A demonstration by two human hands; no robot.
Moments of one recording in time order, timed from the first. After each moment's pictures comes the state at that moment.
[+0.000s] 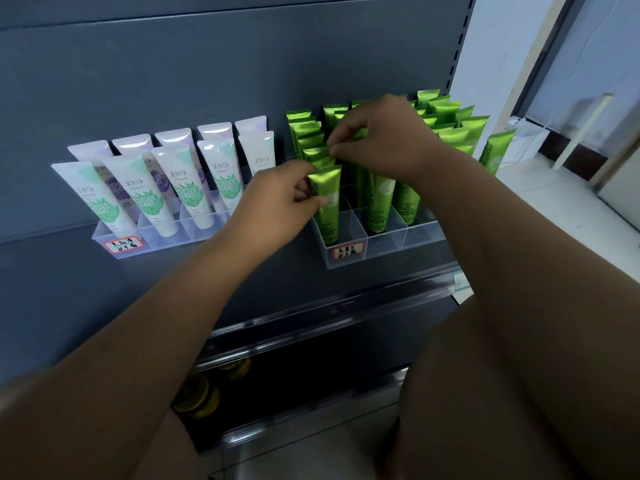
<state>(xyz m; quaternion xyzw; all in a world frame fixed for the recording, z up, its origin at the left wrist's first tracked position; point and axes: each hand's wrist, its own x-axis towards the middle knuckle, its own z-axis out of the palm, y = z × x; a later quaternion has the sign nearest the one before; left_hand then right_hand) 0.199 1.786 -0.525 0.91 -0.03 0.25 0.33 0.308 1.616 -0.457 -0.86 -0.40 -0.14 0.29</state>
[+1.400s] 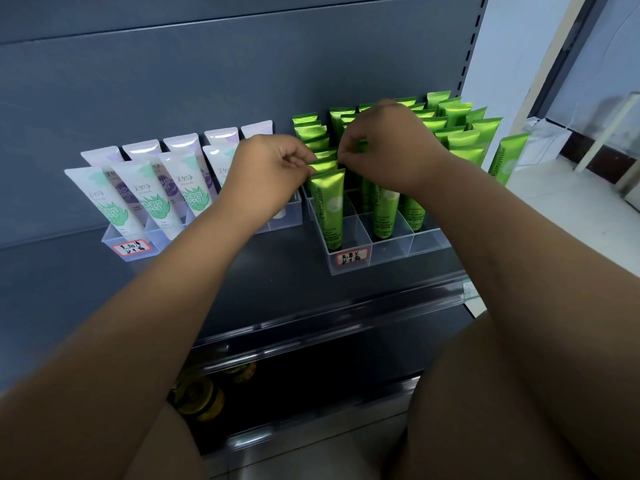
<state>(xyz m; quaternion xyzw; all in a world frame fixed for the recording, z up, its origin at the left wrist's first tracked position) 0.226 1.801 -0.498 0.89 0.02 0.27 0.38 0.321 1.616 -0.470 -0.85 -0.44 -0.20 0.20</state>
